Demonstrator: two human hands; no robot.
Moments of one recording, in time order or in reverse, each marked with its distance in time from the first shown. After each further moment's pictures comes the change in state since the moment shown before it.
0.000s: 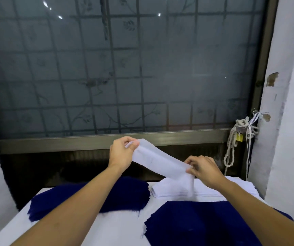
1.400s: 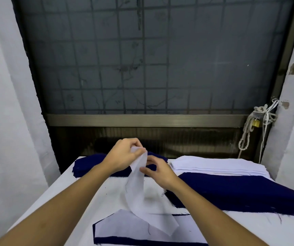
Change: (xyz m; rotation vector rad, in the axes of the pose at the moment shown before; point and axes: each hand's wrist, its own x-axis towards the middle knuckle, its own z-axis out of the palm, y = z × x) left_hand -0.103 -0.021 -0.119 0.438 -0.293 0.192; right_hand -0.081 -0.203 0.106 0.718 -0.289 -0.098
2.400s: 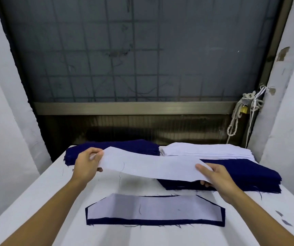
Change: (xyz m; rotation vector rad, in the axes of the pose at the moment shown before) left_hand -0.073 -0.078 0.021 -0.246 0.389 -0.464; right_hand -0.137 0.071 -0.124 0.226 0.320 0.340
